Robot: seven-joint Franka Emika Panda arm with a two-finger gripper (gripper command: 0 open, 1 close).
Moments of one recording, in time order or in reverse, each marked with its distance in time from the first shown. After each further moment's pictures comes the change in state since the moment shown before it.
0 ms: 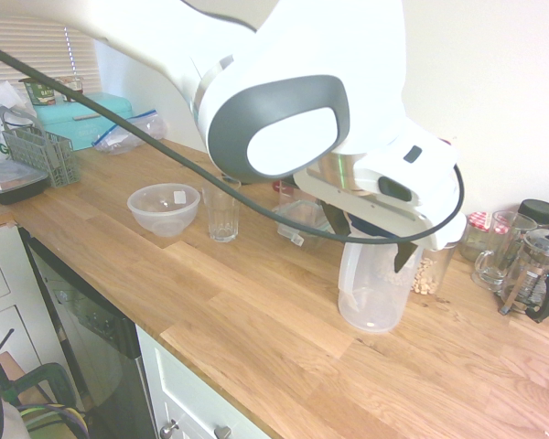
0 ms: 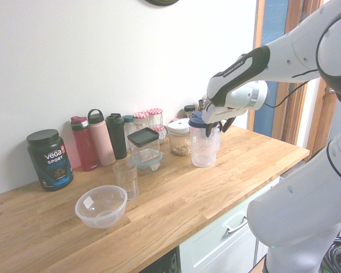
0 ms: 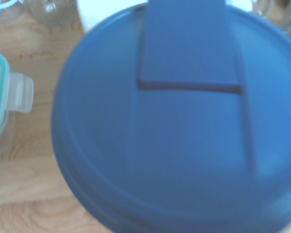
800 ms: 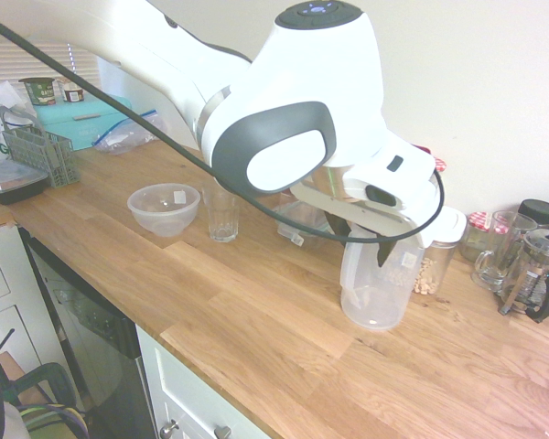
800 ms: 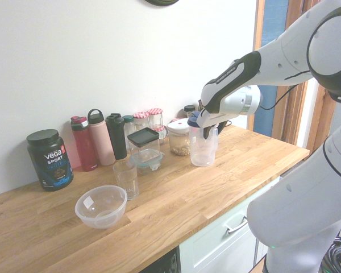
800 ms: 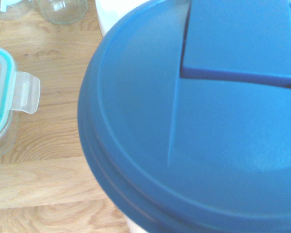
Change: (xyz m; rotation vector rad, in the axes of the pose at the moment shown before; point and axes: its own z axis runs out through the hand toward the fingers) arm -0.008 -0.009 0.013 -0.009 0.016 -0.034
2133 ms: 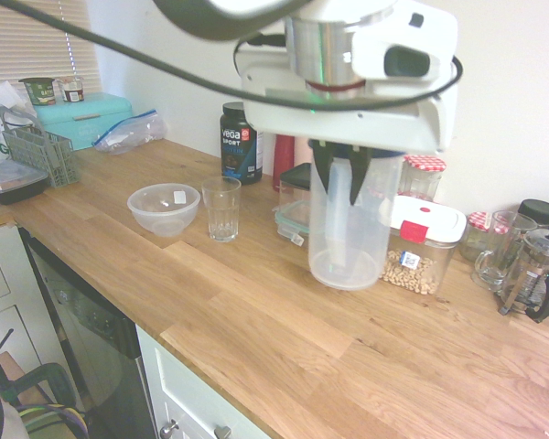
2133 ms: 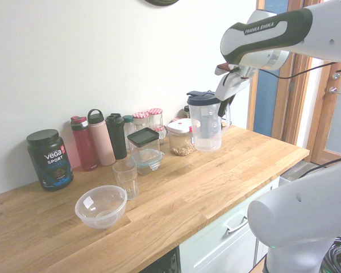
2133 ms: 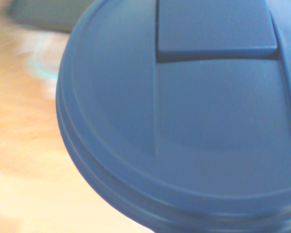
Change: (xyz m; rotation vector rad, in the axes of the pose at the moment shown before) arm -0.001 -0.025 -0.151 0.031 -0.194 -0.406
